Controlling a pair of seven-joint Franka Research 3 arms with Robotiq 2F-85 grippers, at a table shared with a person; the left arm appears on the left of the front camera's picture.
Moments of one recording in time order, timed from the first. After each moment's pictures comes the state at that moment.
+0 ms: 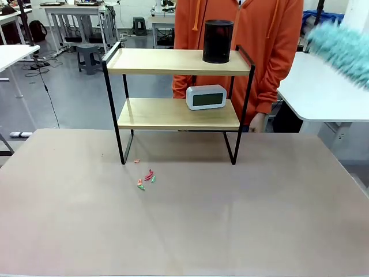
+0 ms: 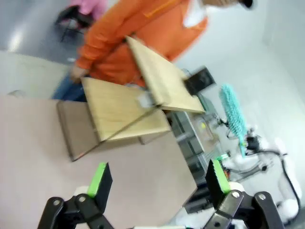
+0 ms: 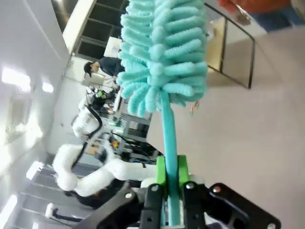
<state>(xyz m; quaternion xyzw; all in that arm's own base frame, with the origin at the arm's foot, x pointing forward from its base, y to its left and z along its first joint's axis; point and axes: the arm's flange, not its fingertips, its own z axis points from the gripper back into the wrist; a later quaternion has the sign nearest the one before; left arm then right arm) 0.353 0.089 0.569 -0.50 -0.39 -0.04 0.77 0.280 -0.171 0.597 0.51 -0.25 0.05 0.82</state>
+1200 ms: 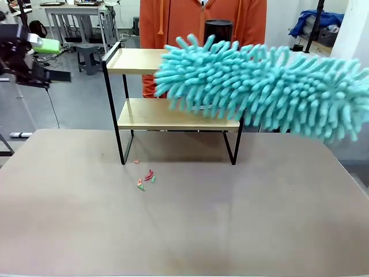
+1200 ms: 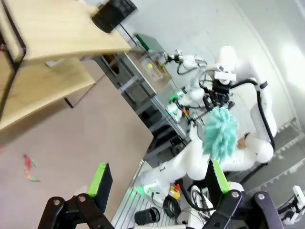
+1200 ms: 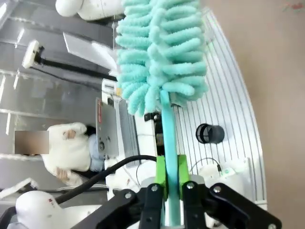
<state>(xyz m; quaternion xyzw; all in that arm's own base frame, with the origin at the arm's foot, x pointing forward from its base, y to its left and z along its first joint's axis) 0.343 -0.049 0.566 -0.59 -0.28 -0.21 0.73 0.269 0.032 0.629 0.44 0.04 0.51 0.74</state>
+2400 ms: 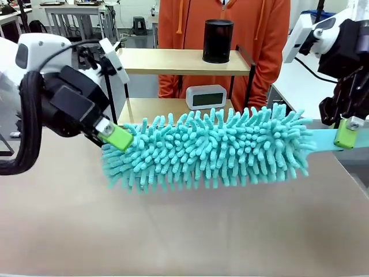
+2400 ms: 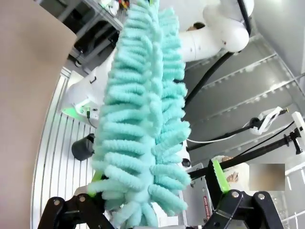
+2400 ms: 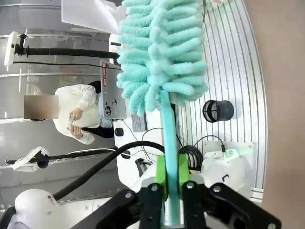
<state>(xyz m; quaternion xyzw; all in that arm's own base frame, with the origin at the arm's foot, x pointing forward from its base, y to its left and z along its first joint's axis) 0.254 -0.219 0.521 -0.61 -0.02 -0.42 0.67 0.307 0.122 0.597 0.40 0.17 0.57 0.70</state>
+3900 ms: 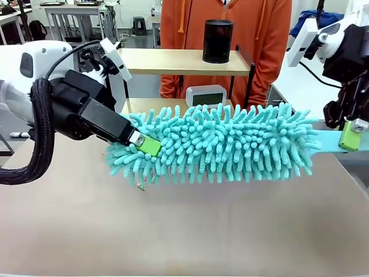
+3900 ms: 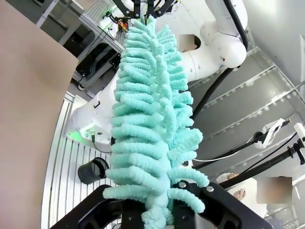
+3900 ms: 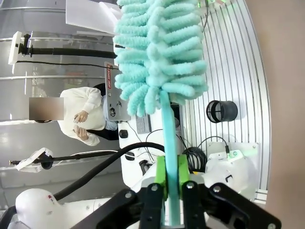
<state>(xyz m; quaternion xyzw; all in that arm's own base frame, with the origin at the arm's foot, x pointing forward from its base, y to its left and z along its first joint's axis) 0.256 -0.226 0.516 -0.64 -0.08 -0.40 0.66 0.308 0.112 0.588 0.42 0.17 0.56 0.70</state>
